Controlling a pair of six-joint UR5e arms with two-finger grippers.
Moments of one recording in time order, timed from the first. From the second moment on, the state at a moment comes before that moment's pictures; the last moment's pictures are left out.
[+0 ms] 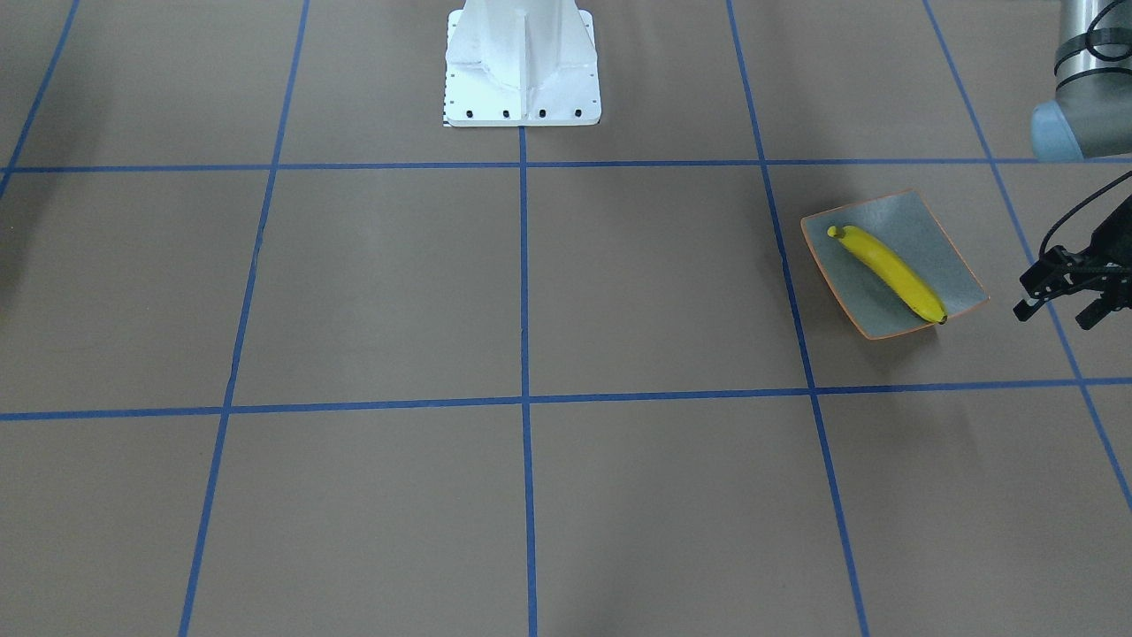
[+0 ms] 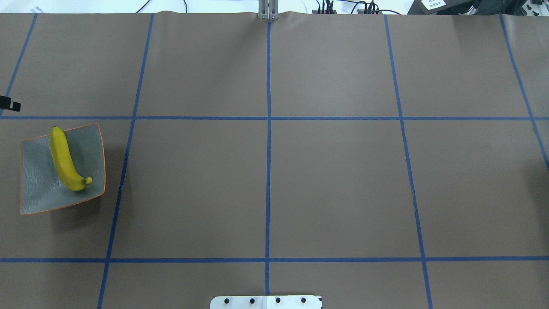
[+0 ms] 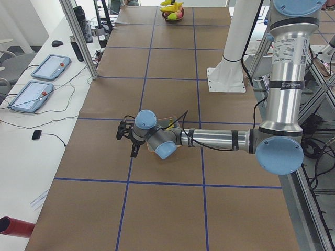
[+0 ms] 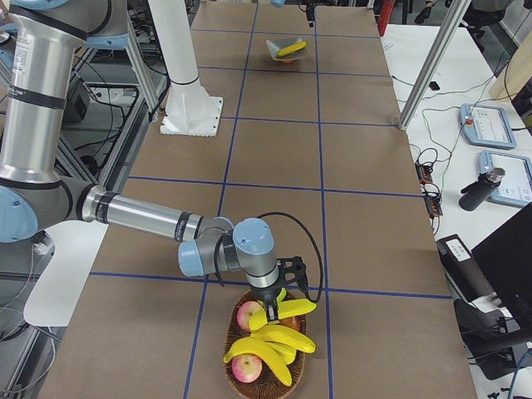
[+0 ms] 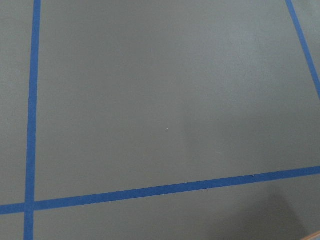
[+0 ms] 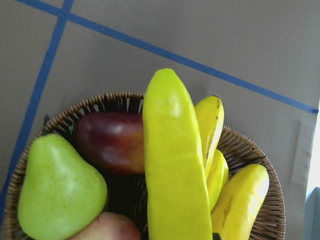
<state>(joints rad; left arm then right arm) -1.23 -1.59 -1.50 -2.39 -2.24 -0.65 1.54 -1.81 1.62 -1.14 2.09 -0.03</state>
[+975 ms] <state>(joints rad) -1.19 -1.80 -1.49 -2.38 -2.24 -0.94 1.34 -1.51 1.76 -1.20 2.40 0.74</state>
